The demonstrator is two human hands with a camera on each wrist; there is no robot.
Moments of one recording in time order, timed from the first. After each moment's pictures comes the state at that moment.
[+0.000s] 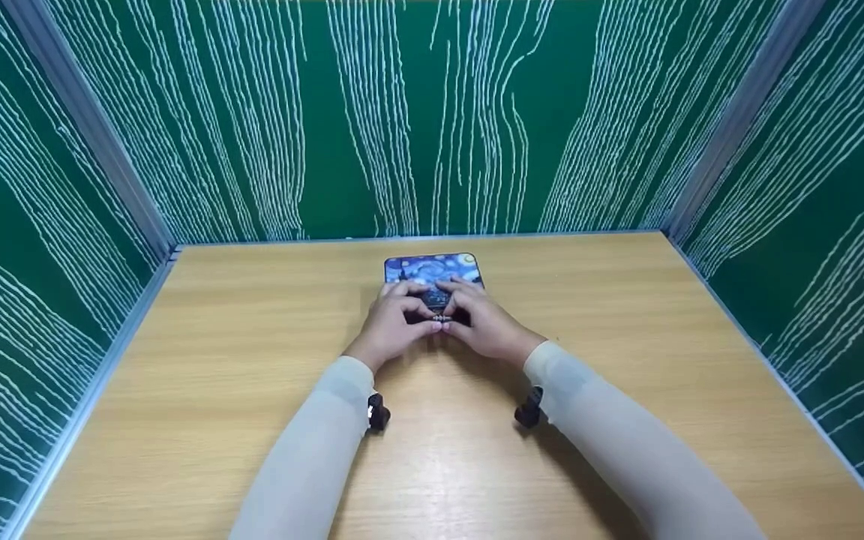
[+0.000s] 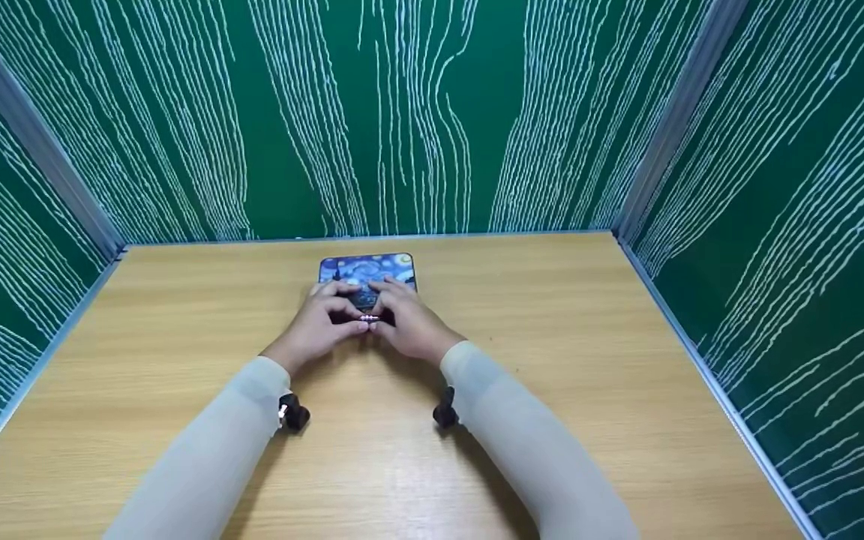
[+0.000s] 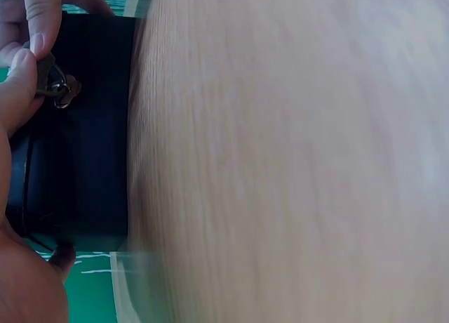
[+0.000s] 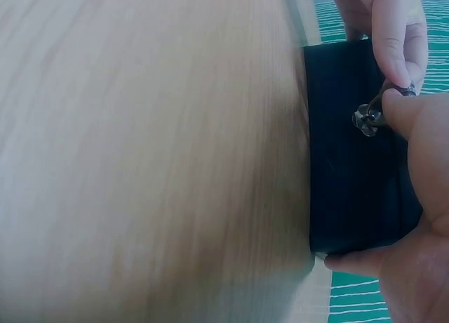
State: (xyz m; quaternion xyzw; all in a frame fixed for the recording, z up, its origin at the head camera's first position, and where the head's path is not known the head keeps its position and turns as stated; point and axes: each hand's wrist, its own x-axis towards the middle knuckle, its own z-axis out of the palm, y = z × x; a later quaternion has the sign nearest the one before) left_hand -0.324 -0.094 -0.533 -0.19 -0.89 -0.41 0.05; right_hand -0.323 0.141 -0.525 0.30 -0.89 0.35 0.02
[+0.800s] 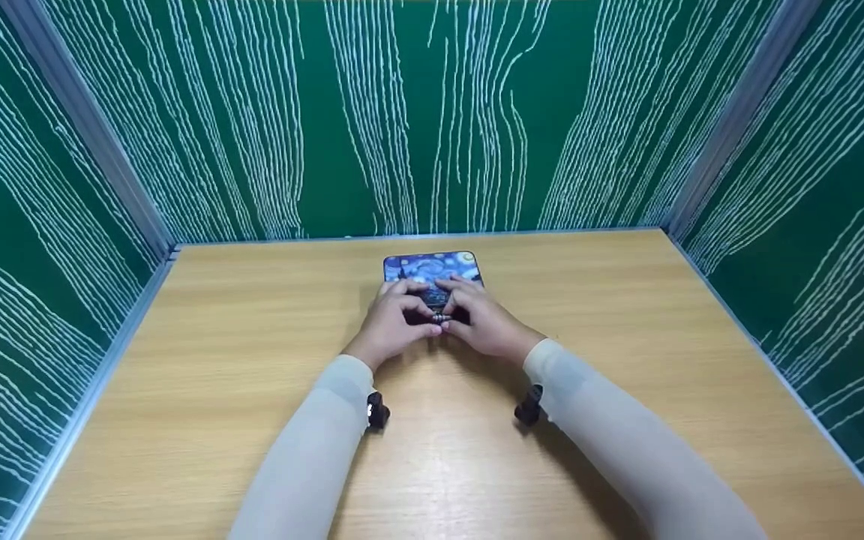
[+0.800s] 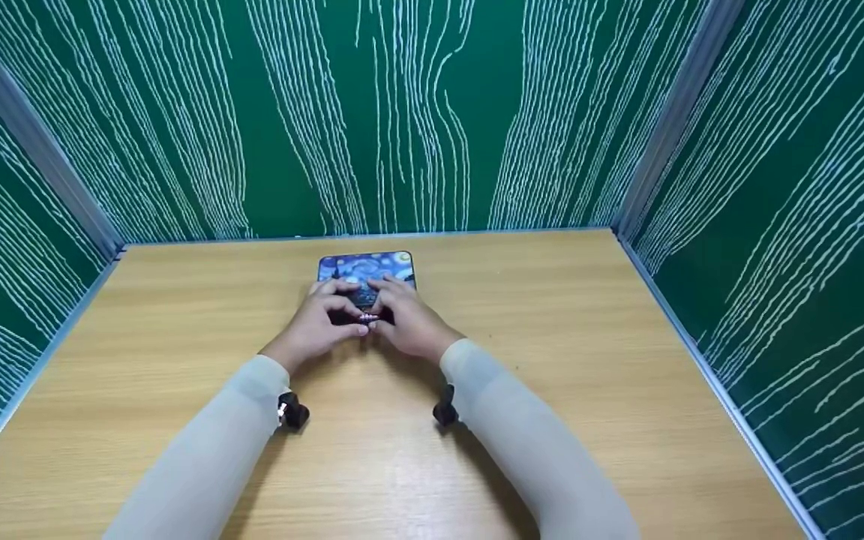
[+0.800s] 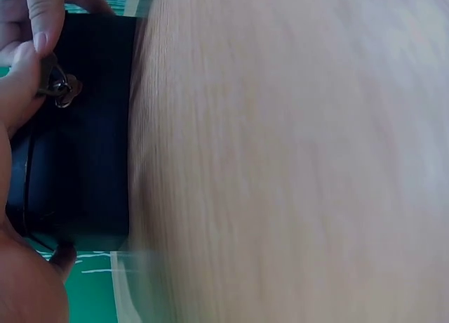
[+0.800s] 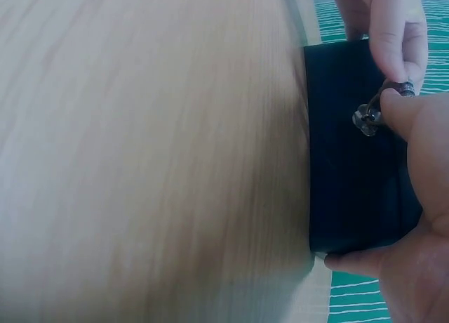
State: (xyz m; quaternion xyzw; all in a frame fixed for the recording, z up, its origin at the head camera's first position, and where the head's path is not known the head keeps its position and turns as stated) left_hand -0.323 -0.097 -0.534 -0.20 -0.89 -0.41 0.05; right_hand -0.322 0.141 -0.525 0.30 -0.89 0.34 0.01
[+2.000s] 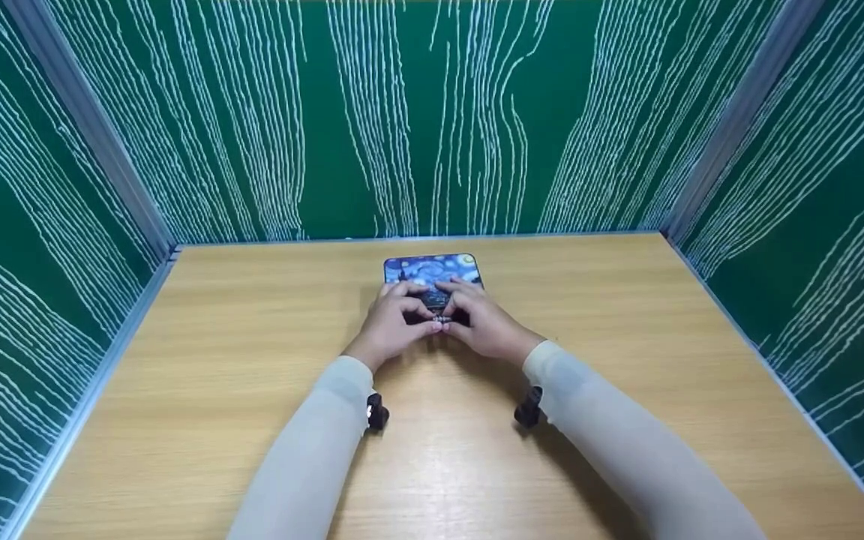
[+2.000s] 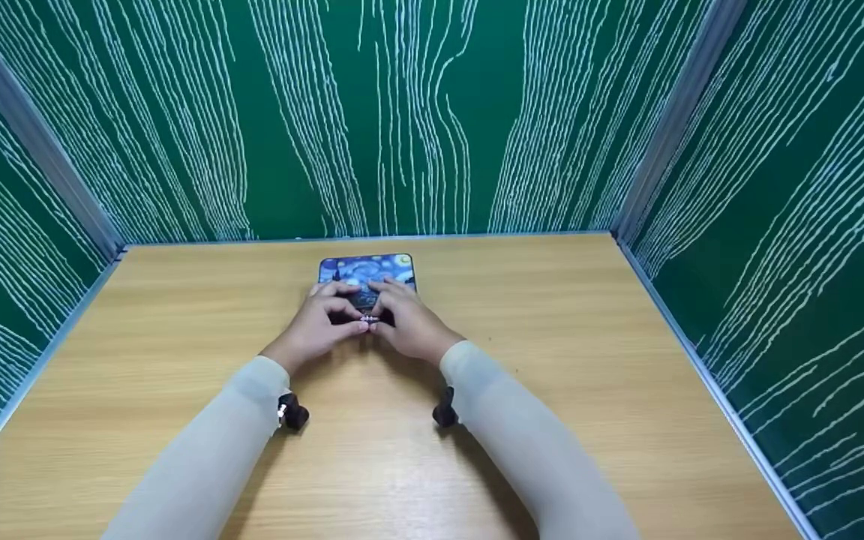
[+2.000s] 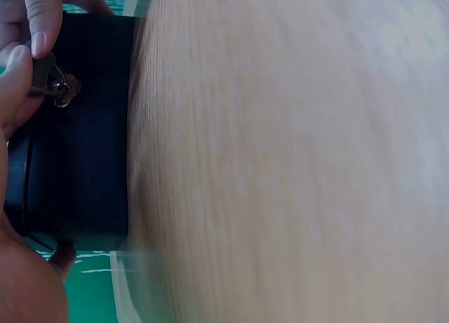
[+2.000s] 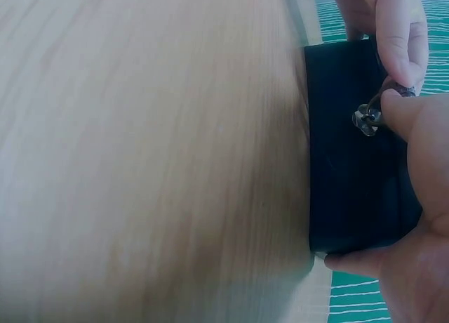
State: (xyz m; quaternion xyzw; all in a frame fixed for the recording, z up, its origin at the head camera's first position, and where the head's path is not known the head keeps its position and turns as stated) left_hand -0.323 -0.096 -0.531 -0.19 -0.89 -0.41 0.04; right_hand -0.324 0.141 -0.526 0.31 -0.89 0.34 0.02
